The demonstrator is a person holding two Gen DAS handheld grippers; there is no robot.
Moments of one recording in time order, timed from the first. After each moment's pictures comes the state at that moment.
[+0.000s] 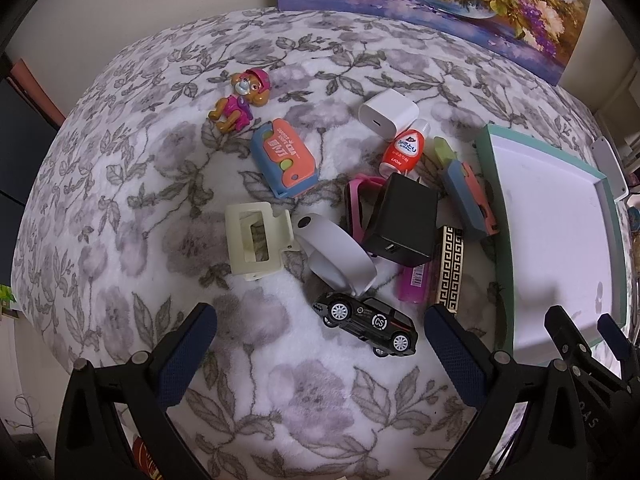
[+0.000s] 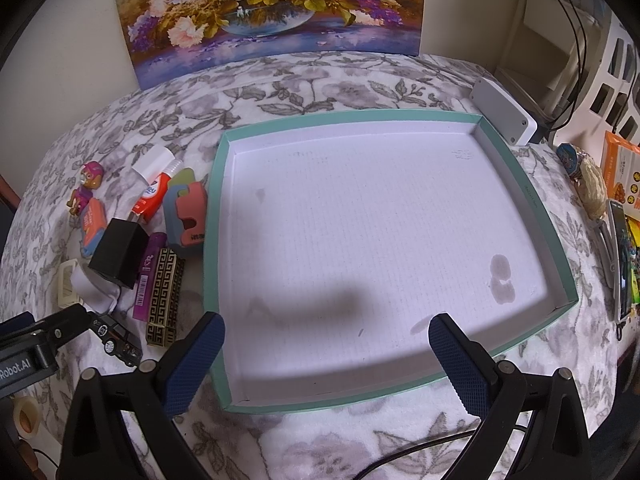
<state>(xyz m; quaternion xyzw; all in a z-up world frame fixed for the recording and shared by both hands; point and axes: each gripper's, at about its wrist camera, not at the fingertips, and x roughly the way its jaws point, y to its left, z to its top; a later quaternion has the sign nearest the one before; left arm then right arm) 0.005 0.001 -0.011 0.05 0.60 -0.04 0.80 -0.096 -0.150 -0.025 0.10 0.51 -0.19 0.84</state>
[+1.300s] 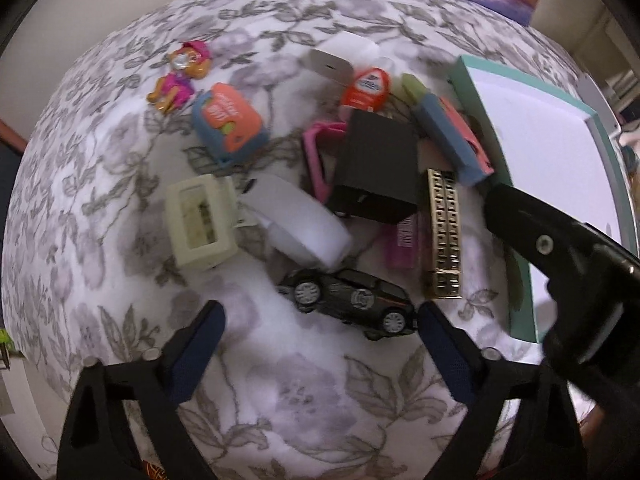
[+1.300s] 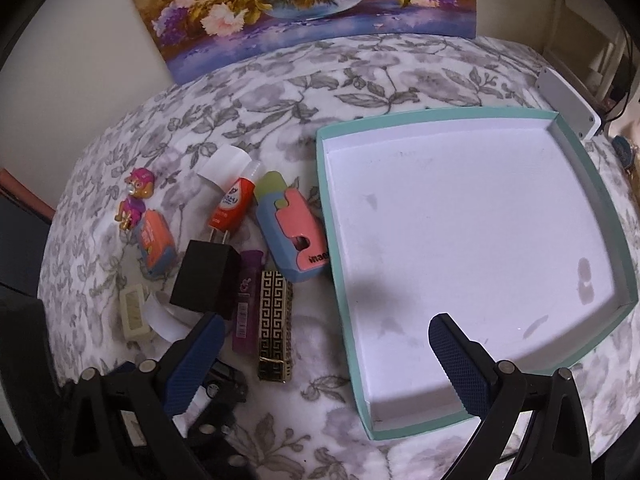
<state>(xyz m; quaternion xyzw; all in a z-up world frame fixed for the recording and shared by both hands) 0.001 -0.018 -0.046 0.10 0.63 -0.11 0.76 -0.042 -0.104 -0.025 0.17 0.53 -0.13 0.82</state>
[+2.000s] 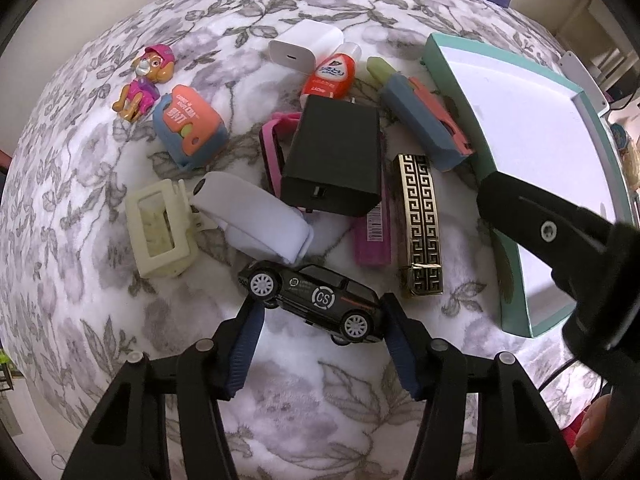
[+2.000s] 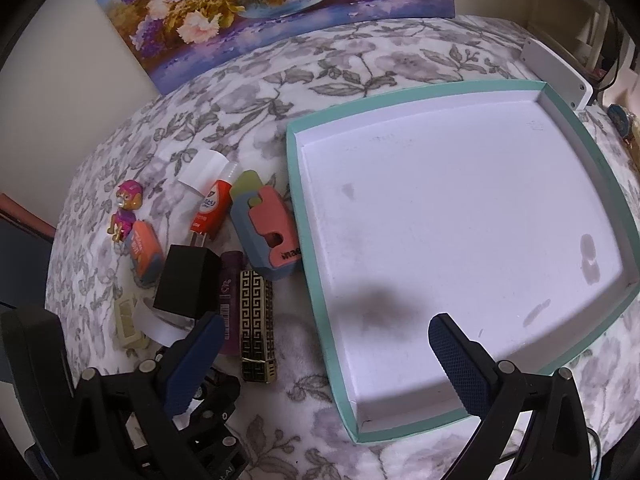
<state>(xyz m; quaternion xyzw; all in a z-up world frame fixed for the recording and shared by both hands) -0.009 -0.044 -0.057 0.12 0.64 -0.13 0.75 -0.050 -0.122 -0.034 0.21 0.53 -0.14 0.81</state>
